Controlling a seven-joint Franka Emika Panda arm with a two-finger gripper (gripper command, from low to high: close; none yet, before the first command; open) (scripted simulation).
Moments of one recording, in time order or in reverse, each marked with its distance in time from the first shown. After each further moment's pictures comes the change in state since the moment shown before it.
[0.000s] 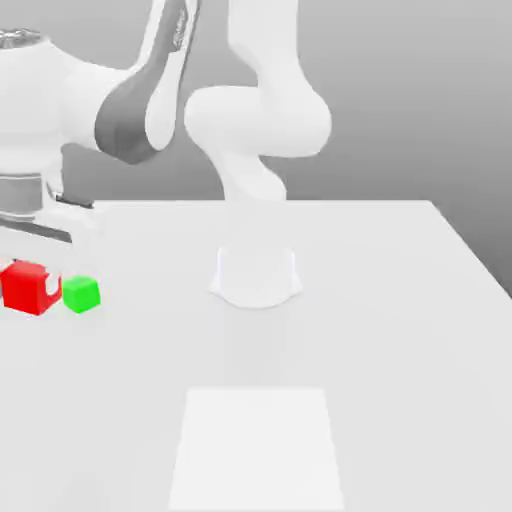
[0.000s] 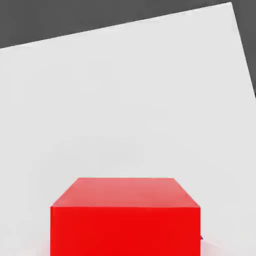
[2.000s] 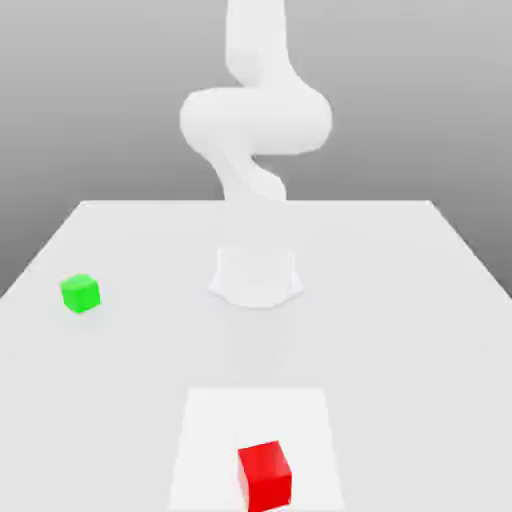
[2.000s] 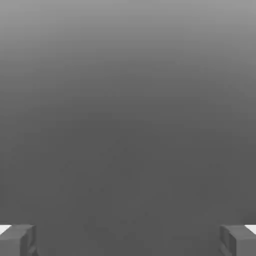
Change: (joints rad) arm 0.454 -0.457 0.404 0.367 0.354 -0.172 0.197
